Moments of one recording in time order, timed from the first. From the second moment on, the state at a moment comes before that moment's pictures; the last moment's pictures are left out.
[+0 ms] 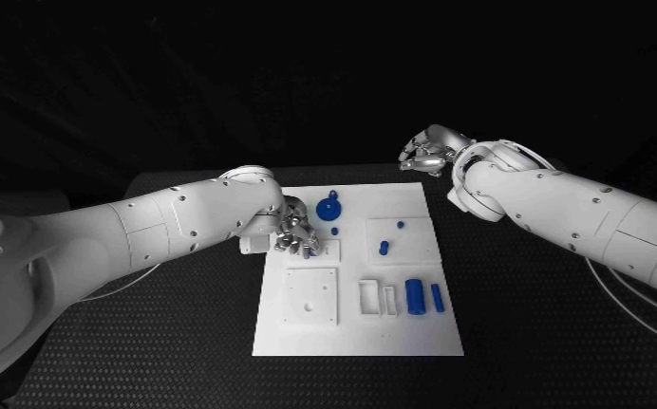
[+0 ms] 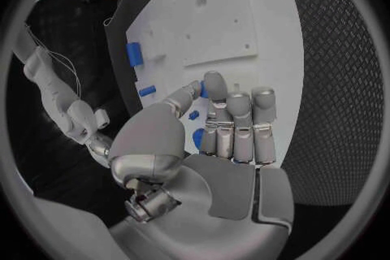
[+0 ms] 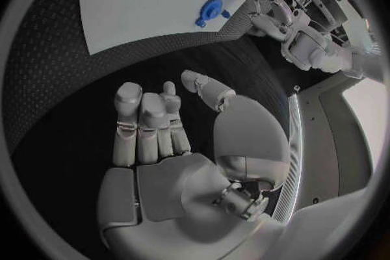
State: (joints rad) left arm 1.30 -0.48 -0.20 1.10 -0.94 0.31 -0.48; left_hand 0.97 0.02 0.50 -0.13 0.23 1.07 0.05 0.34 0.67 1.38 -0.06 0.82 0.53 1.19 -0.14 1.31 0.62 0.05 0.98 -0.15 1.04 1.31; right arm 1.24 -0.58 0.02 1.07 -1.21 -0.30 -0.17; right_hand 0.96 -0.19 0.71 -0.19 0.38 0.95 0.10 0.30 0.47 1.09 0.01 1.12 1.02 1.30 -0.10 1.19 1.05 0.23 1.21 -0.04 1.02 1.31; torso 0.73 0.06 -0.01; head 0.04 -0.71
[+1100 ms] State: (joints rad) left arm 1.30 -0.48 -0.20 1.10 -0.94 0.25 -0.47; left_hand 0.94 0.03 0.55 -0.16 0.08 1.04 0.05 0.31 0.67 1.38 -0.05 0.82 0.53 1.19 -0.14 1.31 0.62 0.06 0.98 -0.15 1.04 1.31; right arm 1.24 -0.59 0.02 1.08 -1.21 -0.30 -0.17; right_hand 0.96 -0.19 0.71 -0.19 0.38 0.96 0.10 0.30 0.47 1.09 0.01 1.12 1.02 1.30 -0.10 1.19 1.05 0.23 1.21 -0.04 1.02 1.31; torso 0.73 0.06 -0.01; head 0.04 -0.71
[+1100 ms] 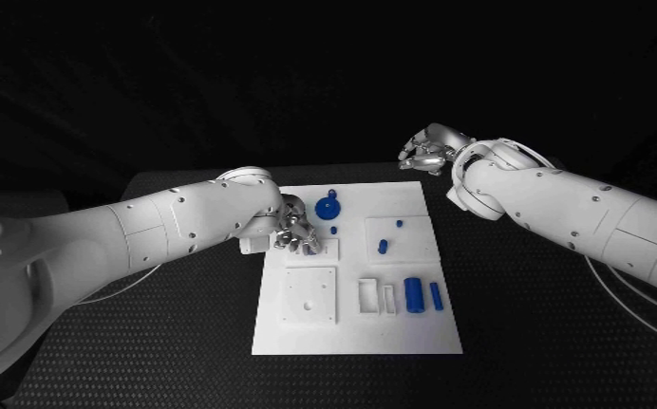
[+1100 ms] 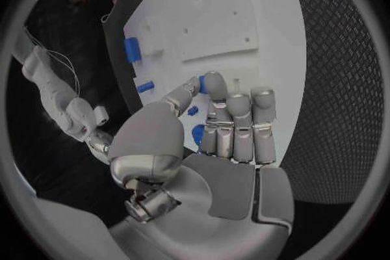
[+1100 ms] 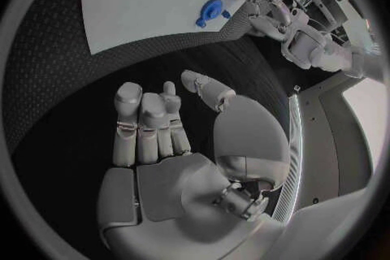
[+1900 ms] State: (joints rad) left arm 1.30 -0.49 -0.20 1.10 -0.93 0.24 -0.47; left_hand 0.94 -0.01 0.60 -0.18 0.13 1.01 0.05 0.28 0.66 1.39 -0.05 0.82 0.53 1.20 -0.14 1.31 0.62 0.06 0.98 -0.15 1.04 1.31; right arm 1.24 -0.59 0.02 1.08 -1.21 -0.30 -0.17; right_hand 0.96 -0.19 0.71 -0.19 0.38 0.95 0.11 0.30 0.47 1.09 0.01 1.12 1.02 1.30 -0.10 1.19 1.05 0.23 1.21 -0.04 1.02 1.31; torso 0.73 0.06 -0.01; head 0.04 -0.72
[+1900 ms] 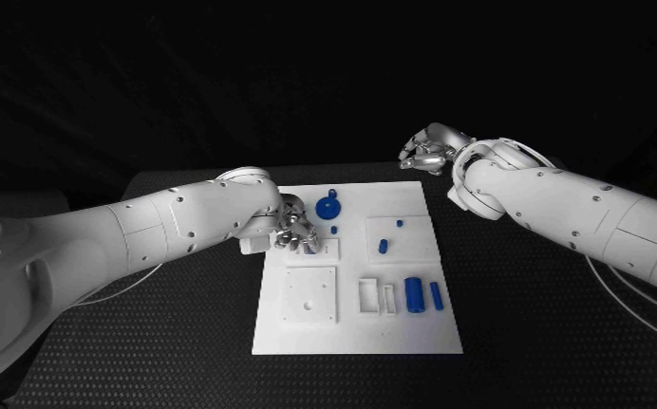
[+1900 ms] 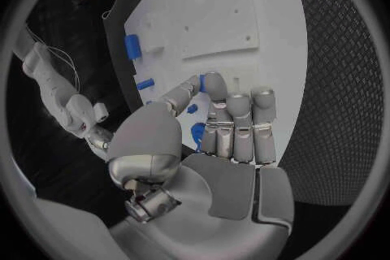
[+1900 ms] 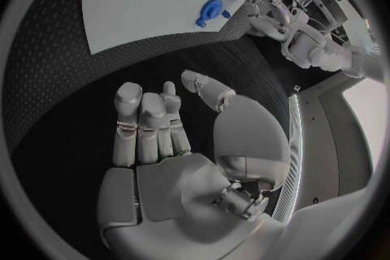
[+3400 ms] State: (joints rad) left arm 1.30 -0.50 -0.20 1.12 -0.91 0.20 -0.47; left_hand 0.90 0.03 0.67 -0.28 0.29 1.01 0.07 0.29 0.69 1.40 -0.05 0.82 0.53 1.22 -0.14 1.31 0.62 0.05 0.98 -0.15 1.04 1.31; right arm 1.24 -0.59 0.02 1.08 -1.21 -0.29 -0.16; right_hand 0.96 -0.19 0.71 -0.19 0.38 0.95 0.10 0.30 0.47 1.09 0.01 1.12 1.02 1.30 -0.10 1.19 1.05 0.23 1.21 -0.04 1.02 1.31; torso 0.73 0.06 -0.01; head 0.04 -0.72
